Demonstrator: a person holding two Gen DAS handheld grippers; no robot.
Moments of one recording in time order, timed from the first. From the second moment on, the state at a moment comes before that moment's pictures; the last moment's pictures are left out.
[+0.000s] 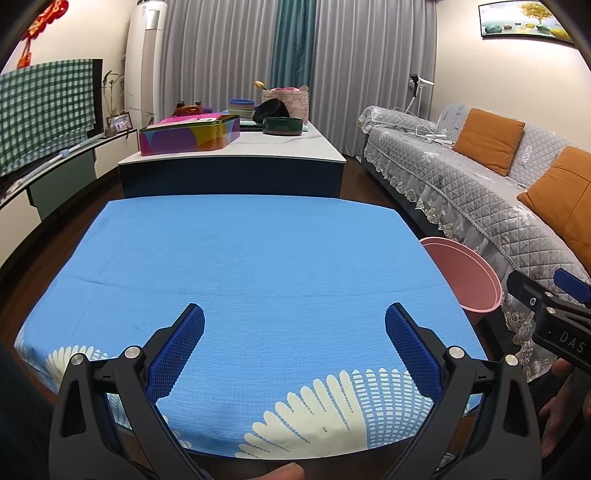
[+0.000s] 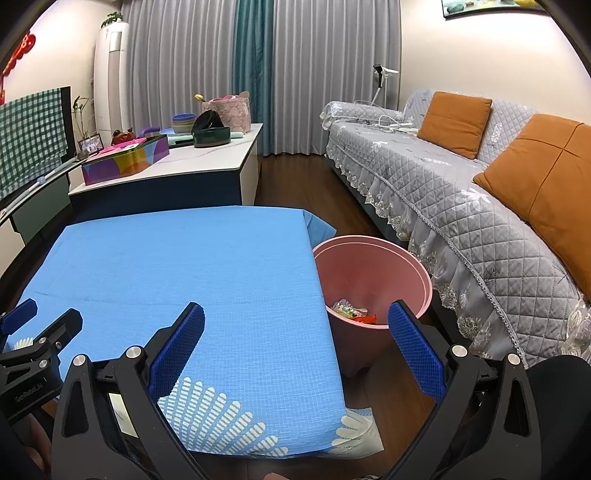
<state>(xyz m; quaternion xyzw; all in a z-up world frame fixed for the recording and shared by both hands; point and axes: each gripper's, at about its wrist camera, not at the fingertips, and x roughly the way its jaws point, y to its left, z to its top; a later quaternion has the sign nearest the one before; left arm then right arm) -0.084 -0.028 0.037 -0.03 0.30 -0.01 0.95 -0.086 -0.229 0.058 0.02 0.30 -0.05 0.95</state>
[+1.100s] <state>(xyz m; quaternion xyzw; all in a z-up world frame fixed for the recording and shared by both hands) -0.082 -0.029 0.030 -0.03 0.31 -0.01 0.95 -0.086 -0.229 0.057 0.02 0.30 -0.05 0.95</state>
